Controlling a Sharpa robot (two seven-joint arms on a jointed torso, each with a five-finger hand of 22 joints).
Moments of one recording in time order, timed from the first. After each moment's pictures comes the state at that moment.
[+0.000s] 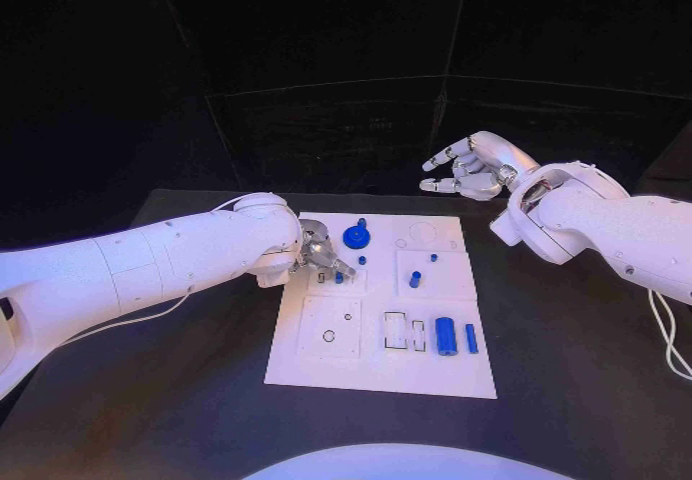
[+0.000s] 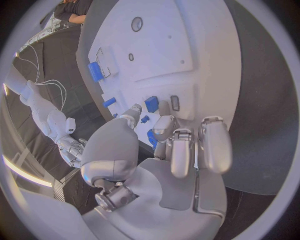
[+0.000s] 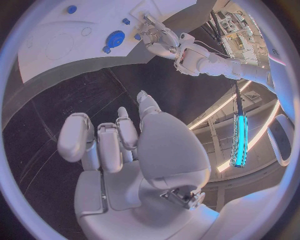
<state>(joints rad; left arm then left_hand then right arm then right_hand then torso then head) 1.27 -0.57 -0.12 1.24 -1.01 0.16 -0.51 0.87 -0.11 0.21 0.14 0.05 0.92 0.02 0.76 0.55 1.32 -0.05 1.21 1.04 1.47 -0.11 1.56 1.31 0.08 1.46 0.00 1.36 1.23 1.30 -0.79 -0.02 1.40 -1.04 -0.38 0.06 1.36 -0.01 -0.06 0.14 0.31 0.88 0.17 0.14 0.08 1.34 0.08 1.27 1.28 1.46 0.00 1.42 1.31 0.08 1.38 0.10 1.33 1.11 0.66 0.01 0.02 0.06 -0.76</state>
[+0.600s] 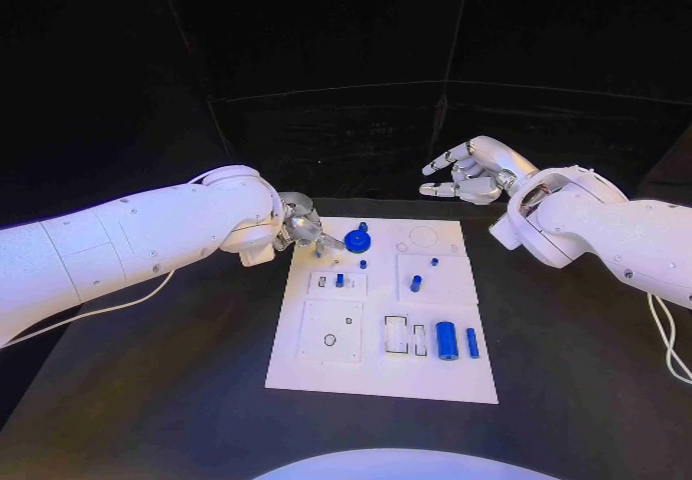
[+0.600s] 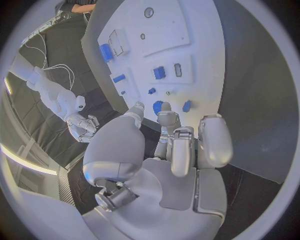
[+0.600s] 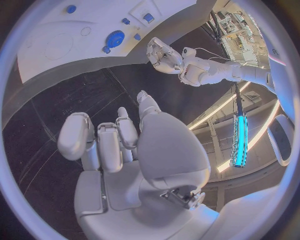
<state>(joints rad) 1.34 -0.66 -0.06 1.30 -0.97 0.14 -0.50 0.99 -0.06 0.08 0.18 0.05 0.81 0.06 0.69 0.51 1.21 -0.02 1.08 0.88 1.47 -0.09 1.56 1.31 0.08 1.44 0.02 1.31 1.16 1.30 -0.79 -0.02 1.40 -1.04 -0.38 0.06 1.36 -0.01 -0.07 0.14 0.31 0.88 0.17 0.14 0.08 1.33 0.08 1.26 1.28 1.46 0.00 1.41 1.31 0.08 1.37 0.10 1.32 1.09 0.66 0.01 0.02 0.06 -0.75</state>
